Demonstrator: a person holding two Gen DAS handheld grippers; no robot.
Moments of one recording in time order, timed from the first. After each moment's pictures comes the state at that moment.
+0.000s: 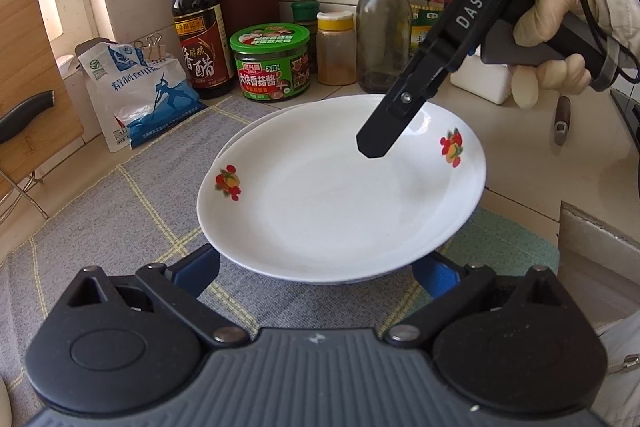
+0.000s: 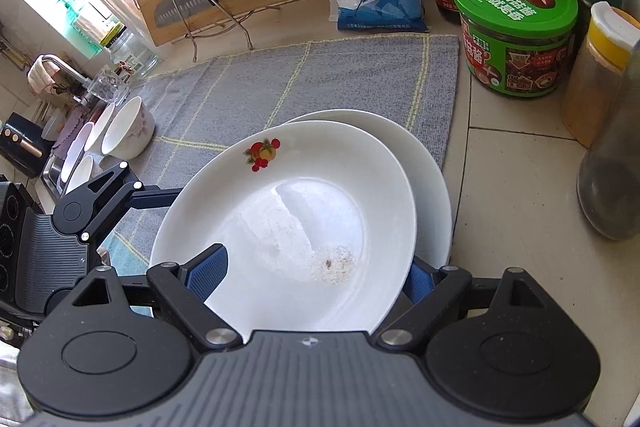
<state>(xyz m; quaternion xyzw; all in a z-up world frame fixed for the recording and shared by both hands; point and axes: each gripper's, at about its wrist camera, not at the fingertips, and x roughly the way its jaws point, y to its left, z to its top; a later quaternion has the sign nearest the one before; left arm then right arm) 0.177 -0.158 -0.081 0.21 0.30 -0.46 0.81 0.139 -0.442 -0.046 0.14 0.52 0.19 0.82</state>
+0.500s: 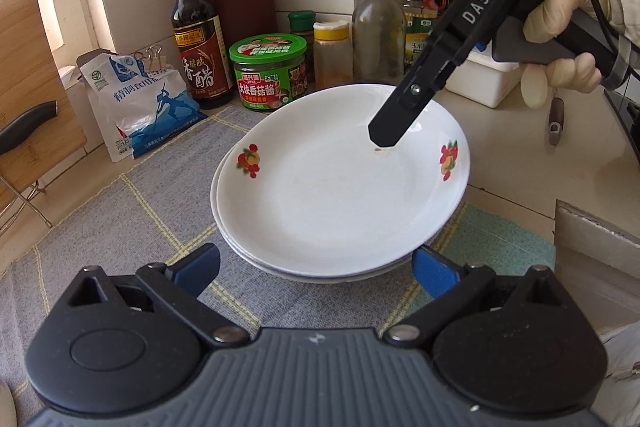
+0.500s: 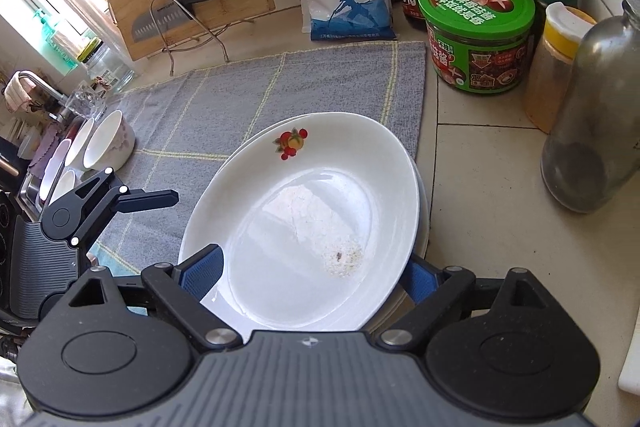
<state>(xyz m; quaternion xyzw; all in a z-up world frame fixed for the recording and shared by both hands) 0.175 -0.149 -0.079 0.21 0.28 -0.47 0.81 0.124 -0.439 -0.034 0.14 0.52 0.14 0.83</state>
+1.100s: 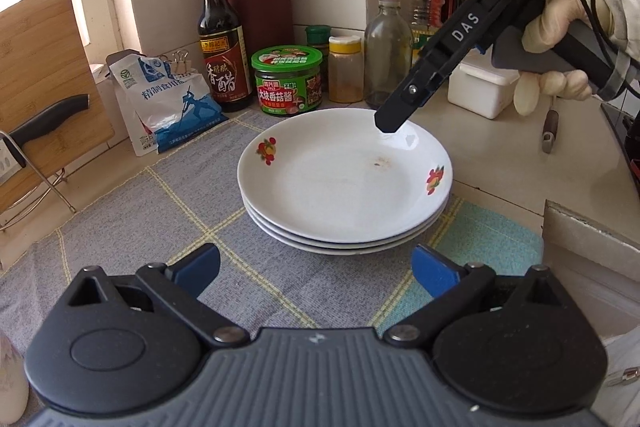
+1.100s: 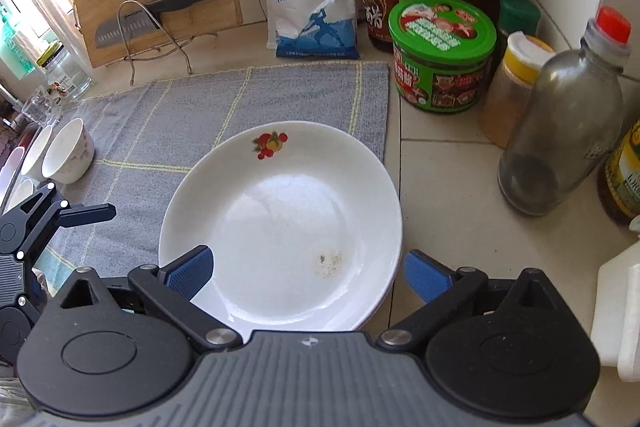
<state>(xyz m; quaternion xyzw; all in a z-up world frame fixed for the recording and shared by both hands) 0.166 -0.113 -0.069 0.19 0.27 -0.46 0.82 0.112 -0.414 -0.014 0.08 0.49 0.06 0.87</state>
